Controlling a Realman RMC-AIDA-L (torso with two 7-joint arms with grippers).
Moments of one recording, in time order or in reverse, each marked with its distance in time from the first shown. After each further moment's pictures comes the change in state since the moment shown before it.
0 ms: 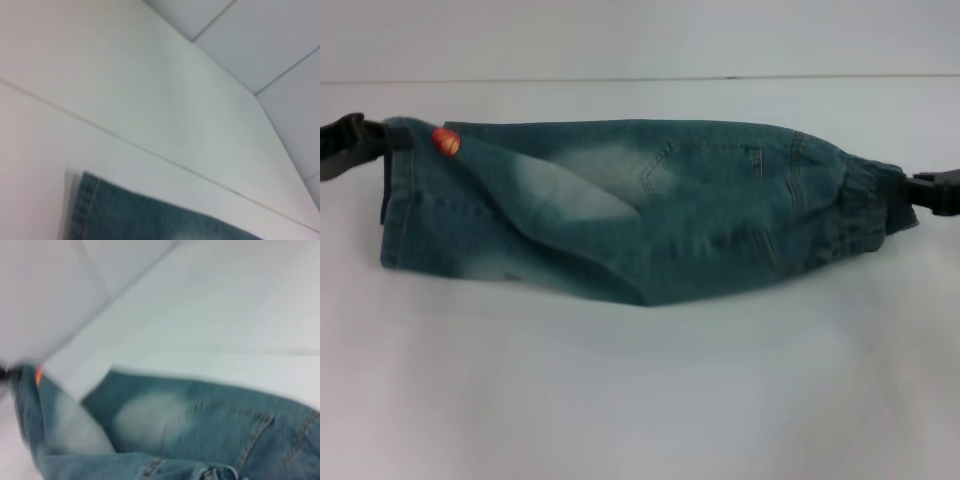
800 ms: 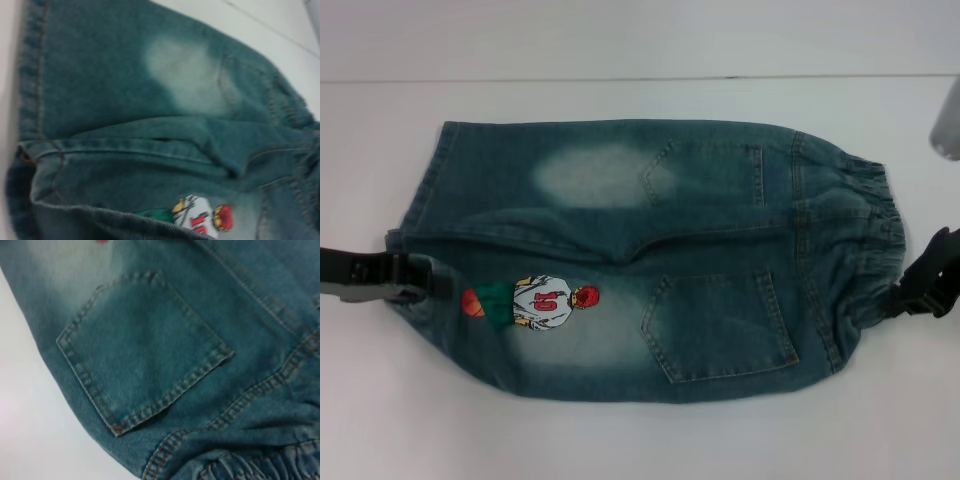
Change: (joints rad) left arm 0.009 0.000 0.111 0.049 0.255 0.311 -0.043; right arm 0.191 0.077 -0.385 -0.308 -0.598 -0.228 0.180
